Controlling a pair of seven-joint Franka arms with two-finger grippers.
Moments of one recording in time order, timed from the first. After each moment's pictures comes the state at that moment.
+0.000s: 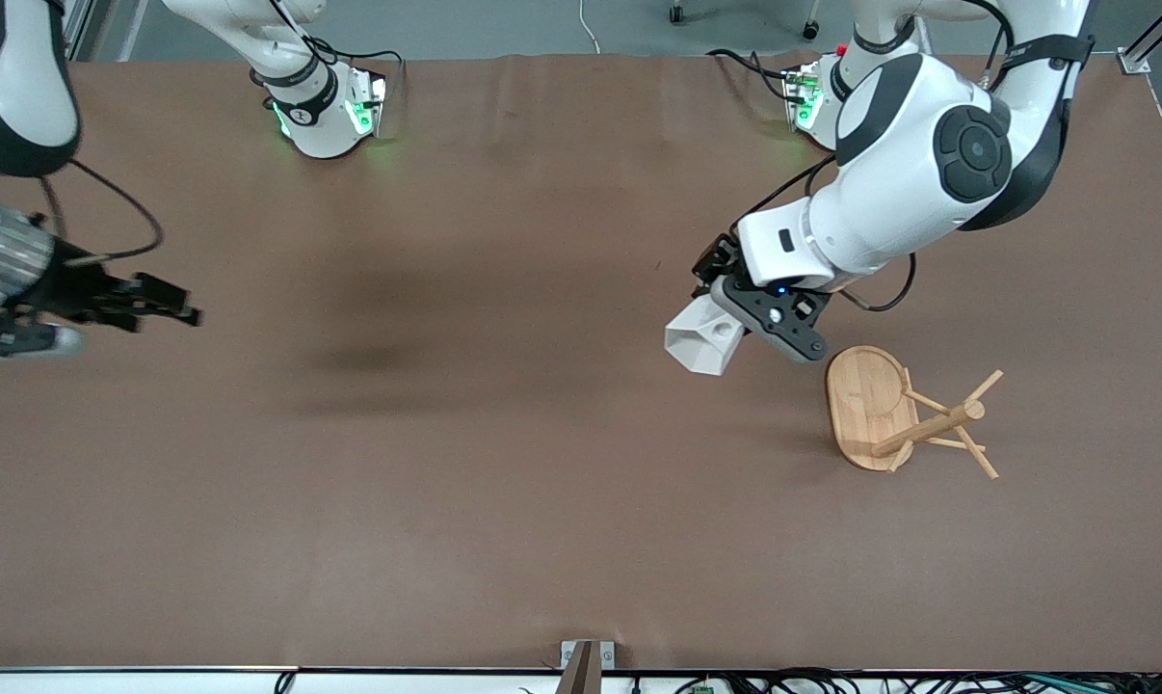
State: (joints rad) left arm -0.21 0.23 -0.26 -1.62 -0.25 1.91 0.10; right arm -0.08 0.02 -0.04 -1.80 0.13 1.84 -0.13
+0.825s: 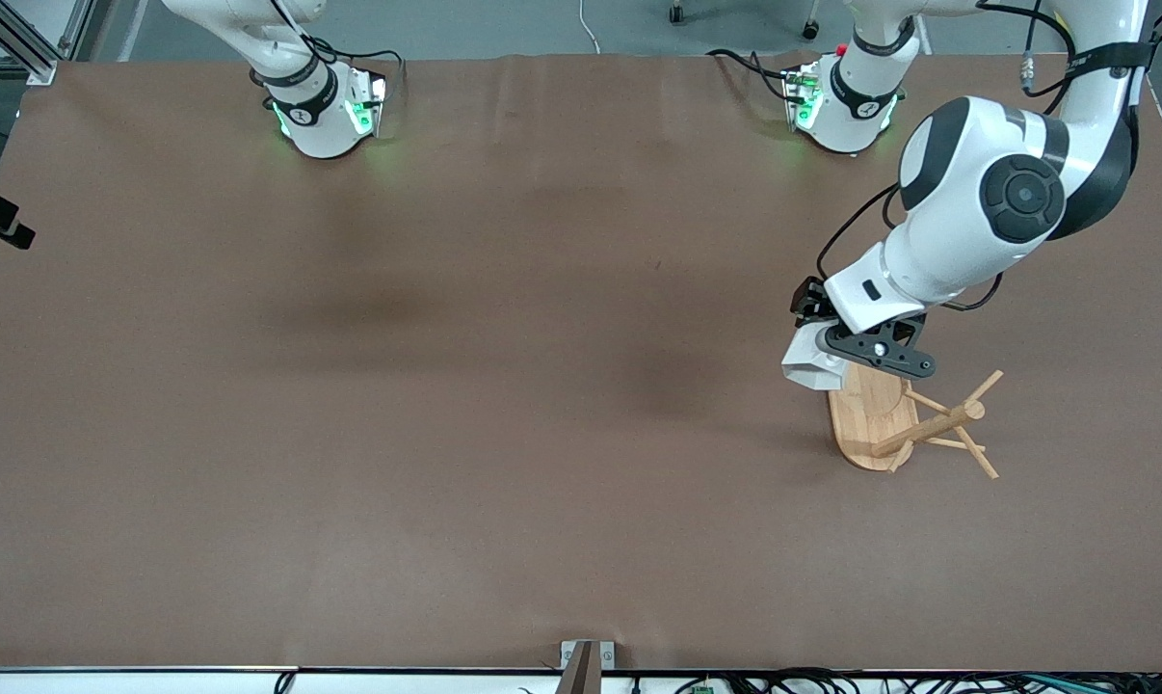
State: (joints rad) left arm -0.07 0.15 -0.26 -1.88 -0.06 2.01 0.03; right arm -0.07 -0.01 -0.08 -1.47 0.00 1.46 0.03
